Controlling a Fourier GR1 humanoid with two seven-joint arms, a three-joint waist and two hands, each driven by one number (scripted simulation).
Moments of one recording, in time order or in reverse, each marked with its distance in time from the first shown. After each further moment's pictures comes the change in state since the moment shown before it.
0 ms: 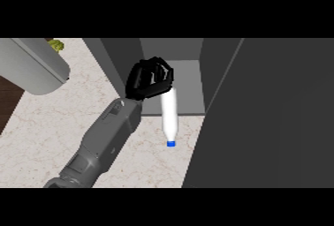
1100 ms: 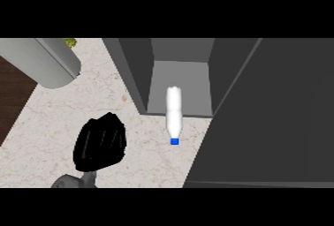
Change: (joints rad) left arm 0.807 0.190 -0.163 -0.984 0.104 -0.033 0.219; right arm -0.122 -0.110 0.065 -0.008 -0.025 0.122 0.100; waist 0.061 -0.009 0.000
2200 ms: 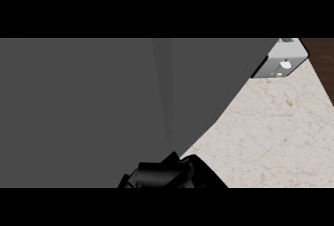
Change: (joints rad) left arm 0.633 0.275 0.208 -0.526 0.165 -0.191 -0.047; right arm -0.607 0.507 -0.125 0.302 0.029 -0.028 0.417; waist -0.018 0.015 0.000
